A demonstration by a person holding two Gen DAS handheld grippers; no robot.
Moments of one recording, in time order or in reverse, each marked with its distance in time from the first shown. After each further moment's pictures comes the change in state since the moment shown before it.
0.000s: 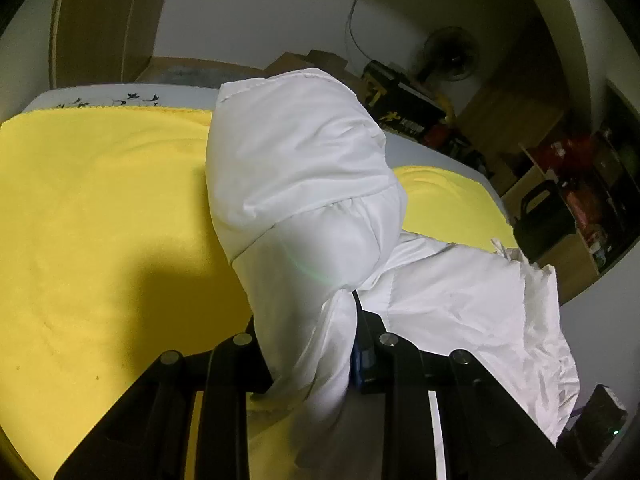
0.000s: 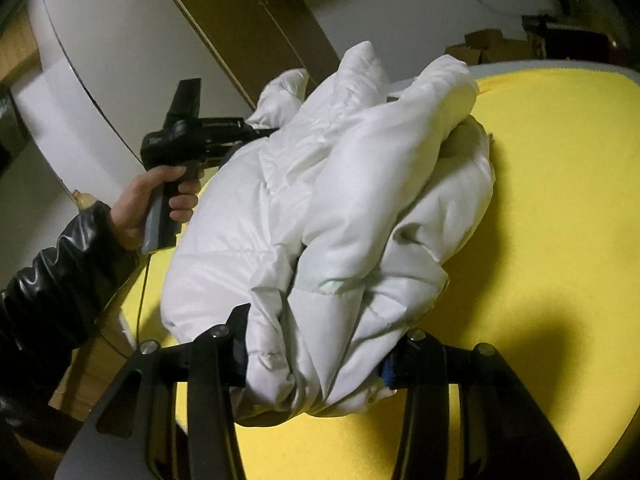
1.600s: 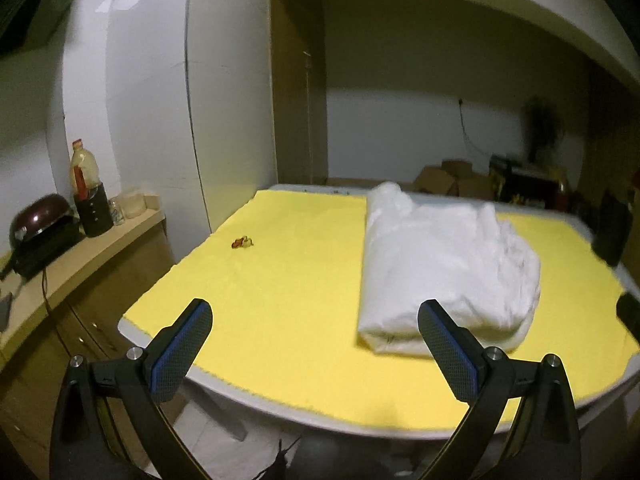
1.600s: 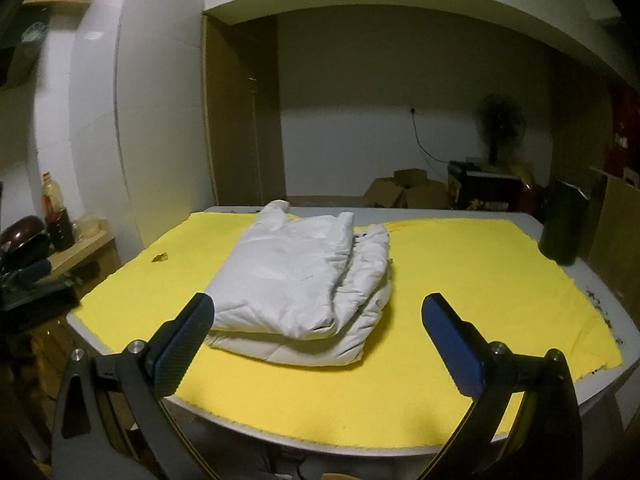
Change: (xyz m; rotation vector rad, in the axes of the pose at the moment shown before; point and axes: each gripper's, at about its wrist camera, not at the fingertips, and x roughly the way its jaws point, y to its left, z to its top) left arm -0.289 -0.196 -0.307 -0.004 -0.480 0.703; right arm -0.202 0.194 -0.090 -0.297 -0.392 -0.436
